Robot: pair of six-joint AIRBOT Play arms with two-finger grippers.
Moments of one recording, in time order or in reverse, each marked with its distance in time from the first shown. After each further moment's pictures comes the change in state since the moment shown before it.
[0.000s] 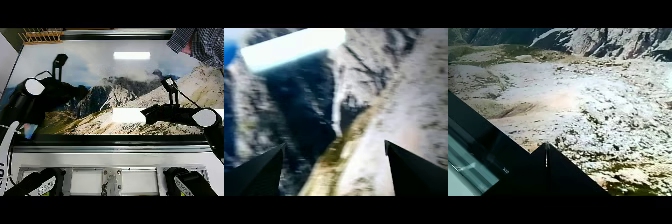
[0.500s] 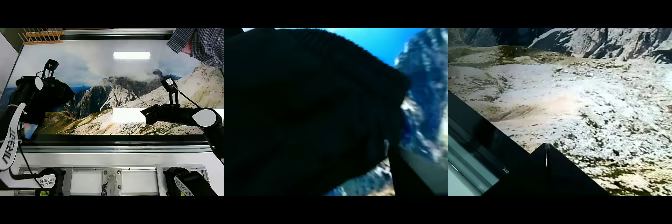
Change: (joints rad) left arm 0.157 -0.337 0.113 0.469 0.114 -0.011; right arm 0.000 0.000 0.000 0.000 0.000 0.000
